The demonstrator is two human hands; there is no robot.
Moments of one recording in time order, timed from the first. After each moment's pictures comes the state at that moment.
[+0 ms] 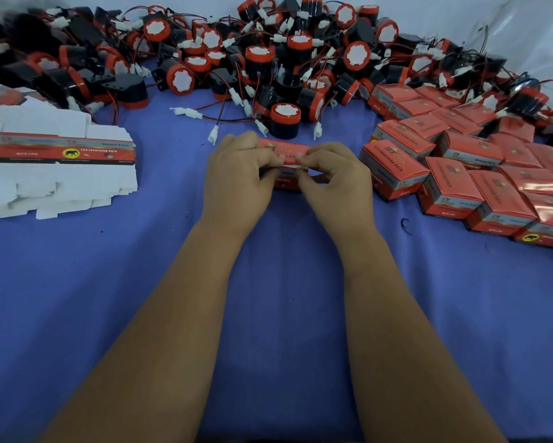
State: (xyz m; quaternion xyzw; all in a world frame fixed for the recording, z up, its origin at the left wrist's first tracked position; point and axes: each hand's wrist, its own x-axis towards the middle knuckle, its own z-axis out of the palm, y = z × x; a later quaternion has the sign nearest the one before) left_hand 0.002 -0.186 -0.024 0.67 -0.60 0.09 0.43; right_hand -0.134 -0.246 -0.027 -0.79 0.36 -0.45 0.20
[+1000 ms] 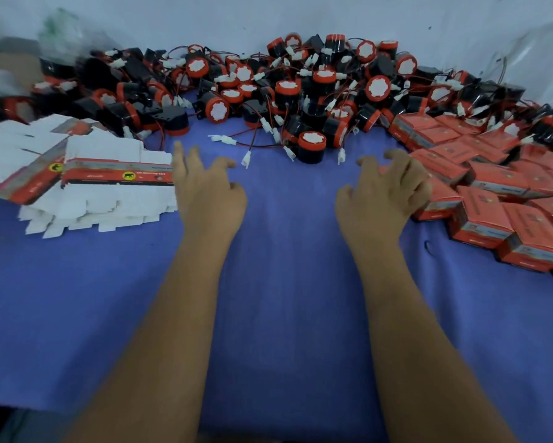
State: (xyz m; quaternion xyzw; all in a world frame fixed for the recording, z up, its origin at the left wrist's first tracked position) left_hand 0.055 -0.154 -0.018 0.85 -0.41 0.07 0.33; right_hand -0.128 -0.241 -0.009 -0.74 0.60 -0.29 -0.07
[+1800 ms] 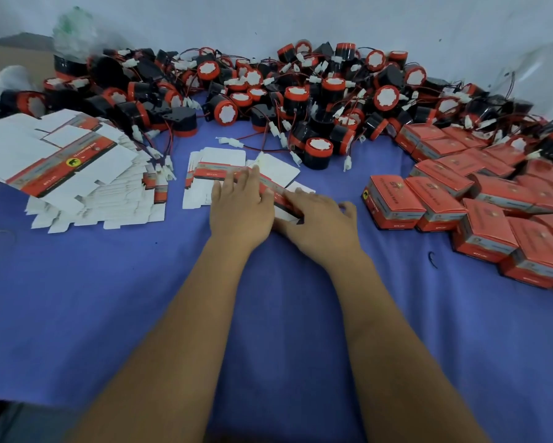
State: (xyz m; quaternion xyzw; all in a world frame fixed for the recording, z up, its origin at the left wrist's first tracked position) left_hand 0.041 -0.177 -0.034 0.83 -0.47 -0.05 0.28; right_hand -0.091 -0.226 -0.027 -0.89 0.41 -0.15 0.11
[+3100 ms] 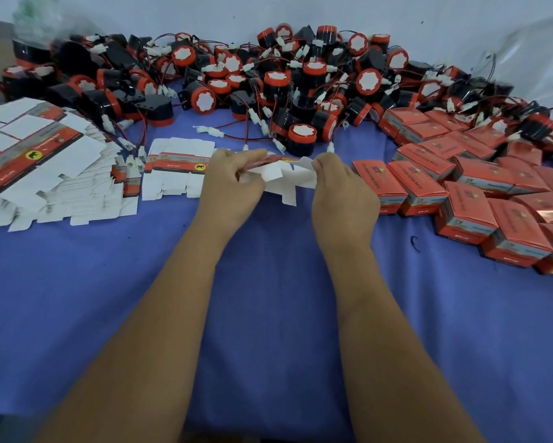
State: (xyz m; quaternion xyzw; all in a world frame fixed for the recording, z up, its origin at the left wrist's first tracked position) left_hand 0.027 -0.175 -0.019 0.69 -0.45 -0.13 0.56; right_hand -0.115 -0.223 -0.009 -0.80 0.46 -0.39 -0.01
